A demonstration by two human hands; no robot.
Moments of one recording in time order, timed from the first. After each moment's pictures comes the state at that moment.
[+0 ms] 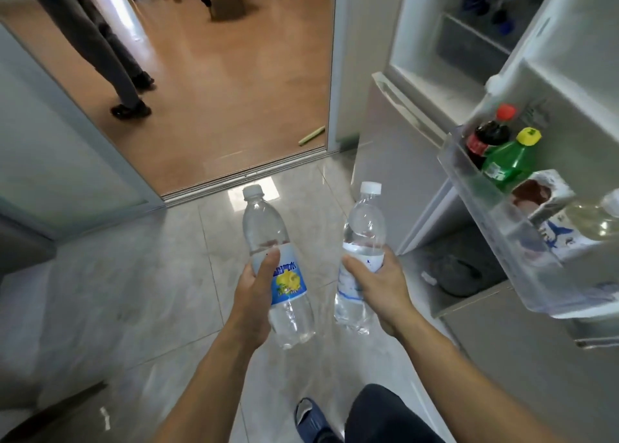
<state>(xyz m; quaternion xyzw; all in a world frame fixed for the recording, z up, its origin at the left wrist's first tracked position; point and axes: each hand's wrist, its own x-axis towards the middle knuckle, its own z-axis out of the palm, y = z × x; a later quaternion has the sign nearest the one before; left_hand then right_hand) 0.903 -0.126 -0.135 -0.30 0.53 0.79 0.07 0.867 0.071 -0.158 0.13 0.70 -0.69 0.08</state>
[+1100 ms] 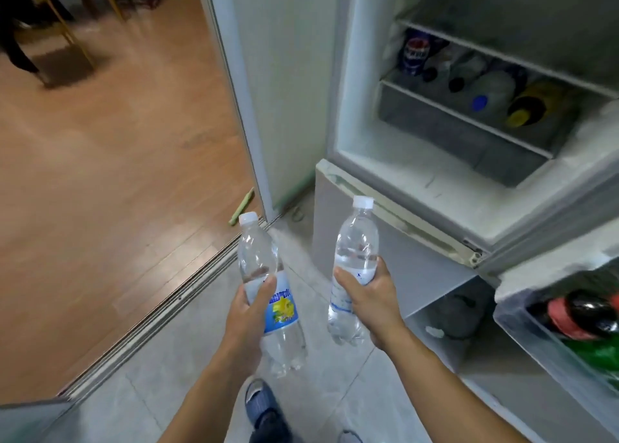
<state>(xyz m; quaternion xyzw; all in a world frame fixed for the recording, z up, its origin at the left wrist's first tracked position) 0.389 -0.178 -0.157 -0.20 0.60 0.74 0.23 0.430 0.015 -0.161 0.31 0.65 -0.69 -0.08</state>
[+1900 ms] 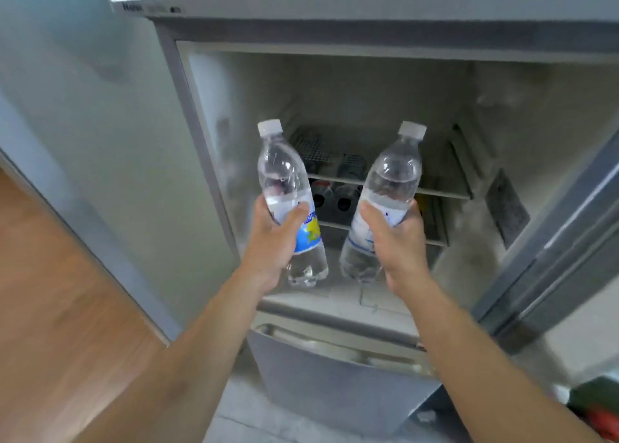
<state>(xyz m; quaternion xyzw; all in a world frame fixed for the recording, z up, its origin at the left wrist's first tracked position) 0.121 0.102 0.023 0.23 0.63 0.71 0.22 0.254 0.219 0.020 0.32 0.58 -0.60 -0.45</state>
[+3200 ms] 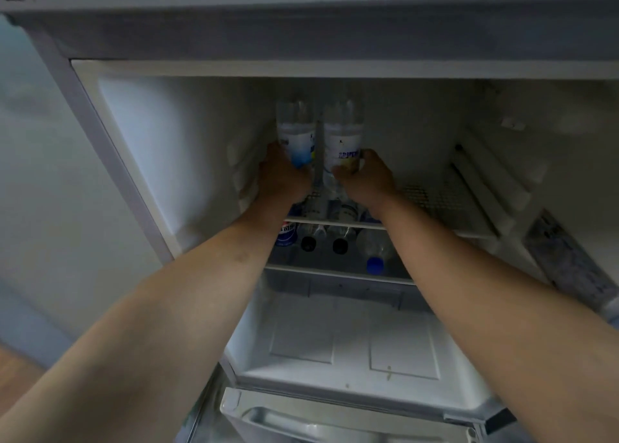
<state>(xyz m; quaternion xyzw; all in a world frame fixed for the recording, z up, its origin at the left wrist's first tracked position) -0.041 0.317 0.043 0.35 0.80 0.49 0.03 0.096 0.403 0.046 0.41 0.75 -0.40 -0.33</state>
